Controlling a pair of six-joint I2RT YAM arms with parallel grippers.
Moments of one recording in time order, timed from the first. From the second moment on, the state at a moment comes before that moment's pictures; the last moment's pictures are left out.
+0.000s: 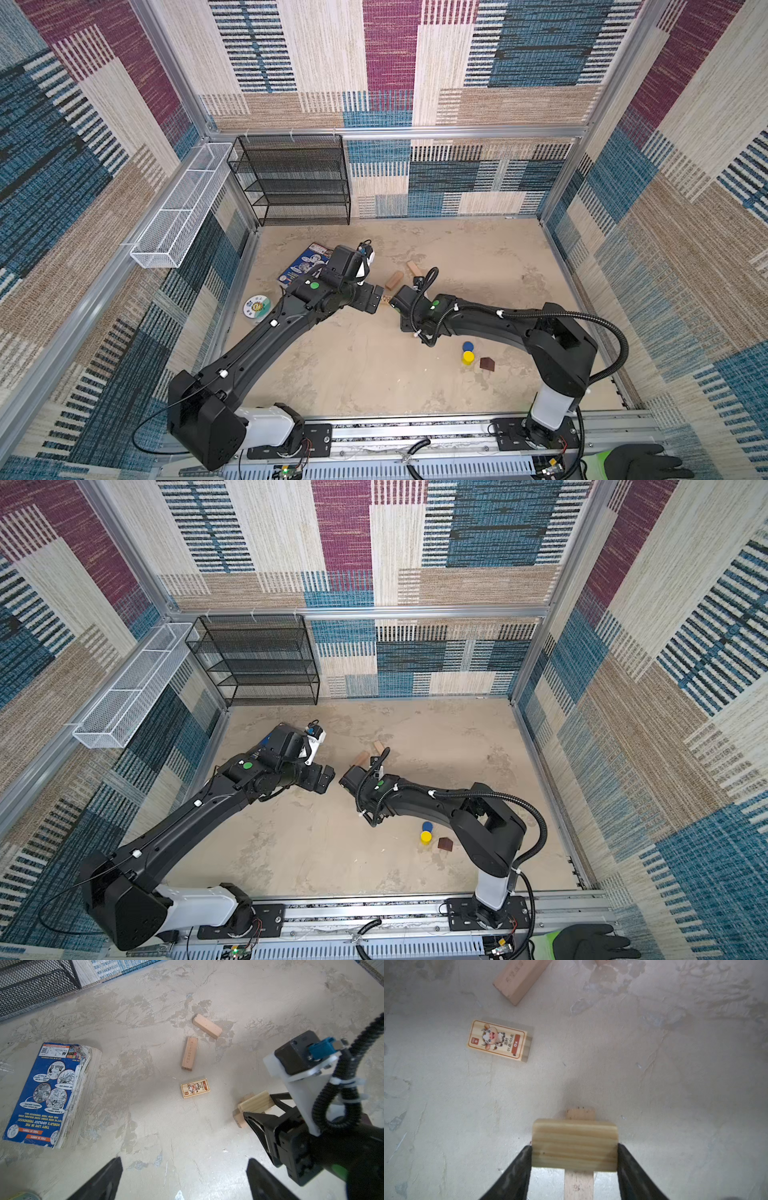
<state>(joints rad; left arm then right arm) -0.57 1.33 1.21 -0.76 -0.07 -0.08 0.92 1.78 1.19 -0.58 0.37 0.85</state>
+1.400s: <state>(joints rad) -0.57 1.32 1.21 -0.76 -0.07 -0.08 0.90 1.80 1.20 -0.59 0.38 0.82</state>
